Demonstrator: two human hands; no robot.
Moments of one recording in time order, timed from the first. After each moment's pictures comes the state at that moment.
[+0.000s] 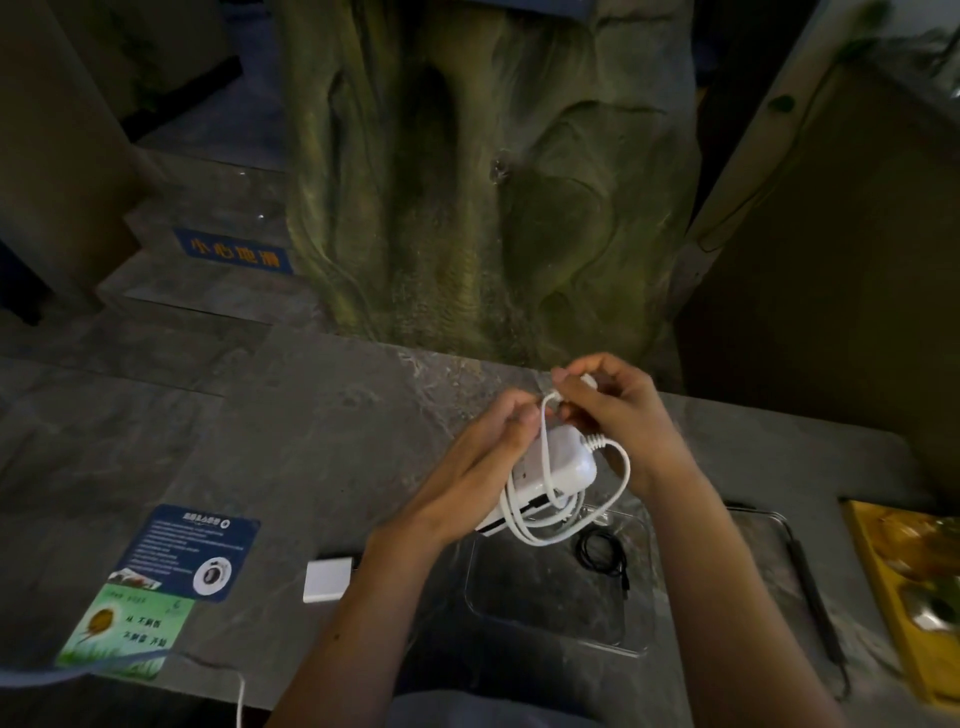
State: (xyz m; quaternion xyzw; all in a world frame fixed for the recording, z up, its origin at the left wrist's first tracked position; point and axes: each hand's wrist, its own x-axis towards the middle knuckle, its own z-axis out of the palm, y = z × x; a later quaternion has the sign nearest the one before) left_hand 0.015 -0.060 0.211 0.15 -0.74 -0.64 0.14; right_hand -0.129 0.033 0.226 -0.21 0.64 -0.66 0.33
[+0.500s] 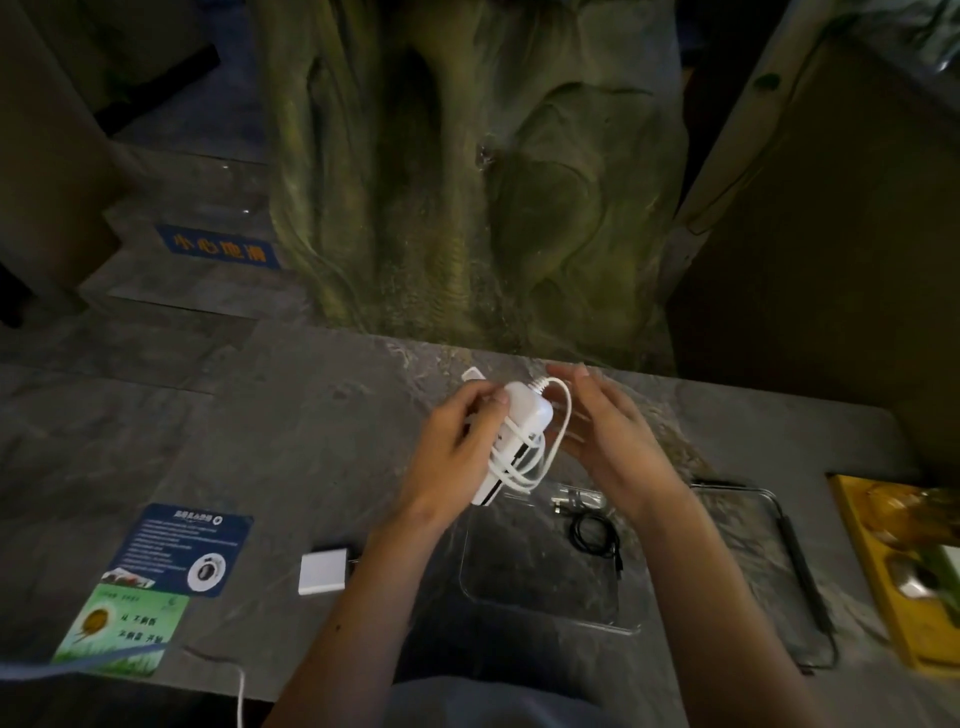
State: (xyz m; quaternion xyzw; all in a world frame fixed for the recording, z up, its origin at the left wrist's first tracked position) left_hand 0.005 -0.060 0.185 0.24 -0.69 -0.63 0.26; right_hand -0.114 0.049 0.203 -0.10 0.60 -0.69 0.39
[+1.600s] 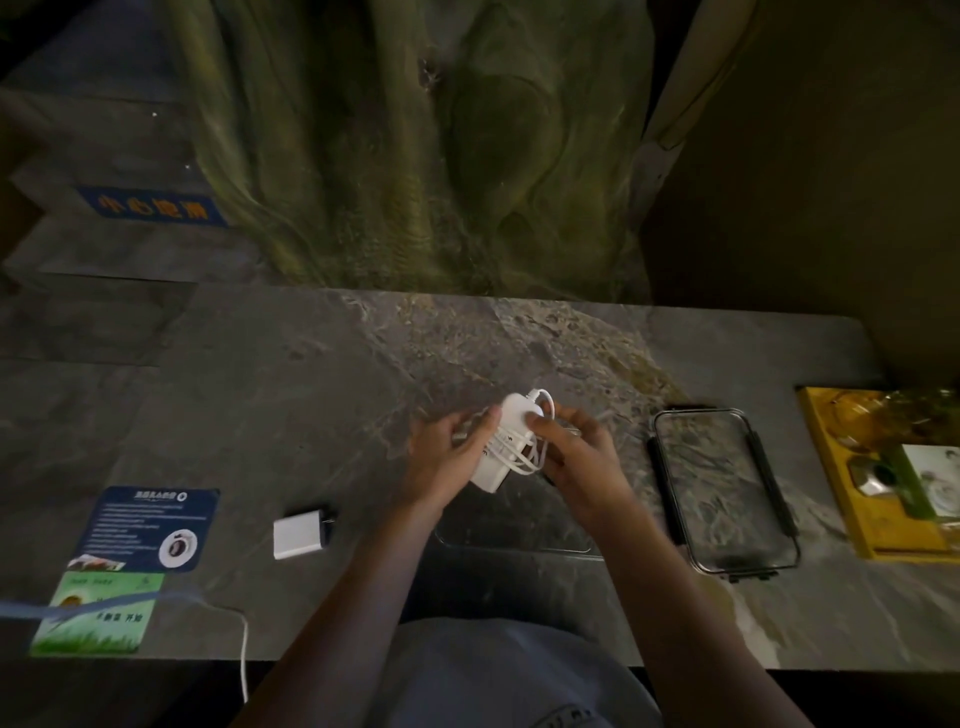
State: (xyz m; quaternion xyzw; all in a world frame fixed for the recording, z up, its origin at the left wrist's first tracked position) left_hand -0.013 -0.034 0.077 0.41 -0.71 -0.57 0.02; right_hand -0.099 0.096 0.109 0.06 0.59 -0.72 0.36
